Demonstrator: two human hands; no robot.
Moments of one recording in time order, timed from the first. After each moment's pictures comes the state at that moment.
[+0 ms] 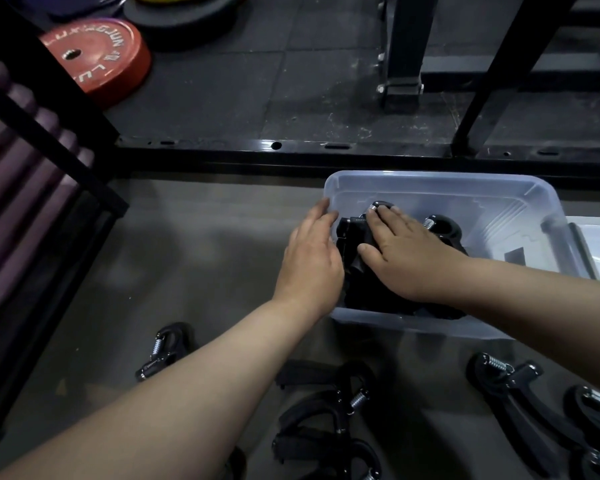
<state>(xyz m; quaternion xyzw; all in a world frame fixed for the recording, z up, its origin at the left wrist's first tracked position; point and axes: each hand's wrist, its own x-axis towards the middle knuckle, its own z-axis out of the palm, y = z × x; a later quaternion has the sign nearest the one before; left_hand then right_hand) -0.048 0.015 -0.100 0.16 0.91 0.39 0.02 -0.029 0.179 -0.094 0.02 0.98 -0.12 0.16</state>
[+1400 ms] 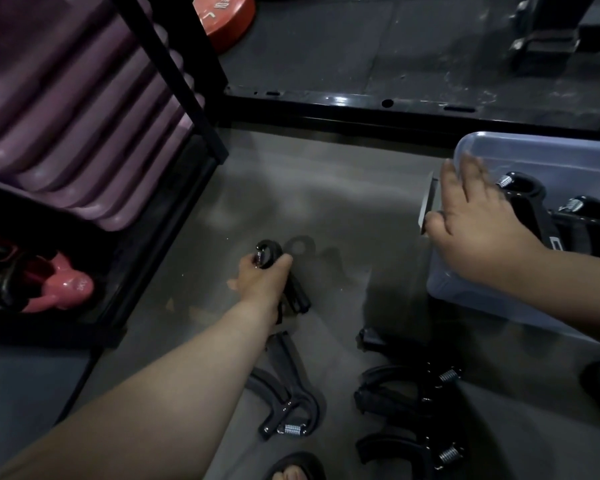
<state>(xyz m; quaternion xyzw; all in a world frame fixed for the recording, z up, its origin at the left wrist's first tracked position) -0.032 -0.190 -0.176 -0.42 0.76 0.49 0.05 -0.041 0.096 -0.100 -0.02 0.99 -0.11 0.05</state>
